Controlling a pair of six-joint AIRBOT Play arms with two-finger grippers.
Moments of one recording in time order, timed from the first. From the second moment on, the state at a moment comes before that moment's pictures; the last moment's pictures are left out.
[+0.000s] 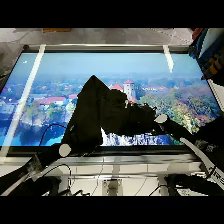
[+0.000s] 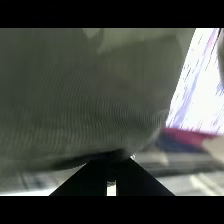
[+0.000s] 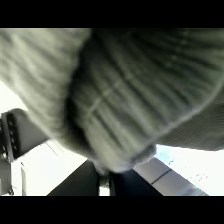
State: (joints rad) left arm -0.60 -1.00 0.34 0.87 -0.44 -2.02; right arm 0.32 -1.32 0.69 -0.44 0.89 1.03
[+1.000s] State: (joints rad) left arm 0.22 -1.11 1.27 1.28 -0.68 -1.73; right arm -0.17 -1.35 1.51 -0.99 1.01 1.44
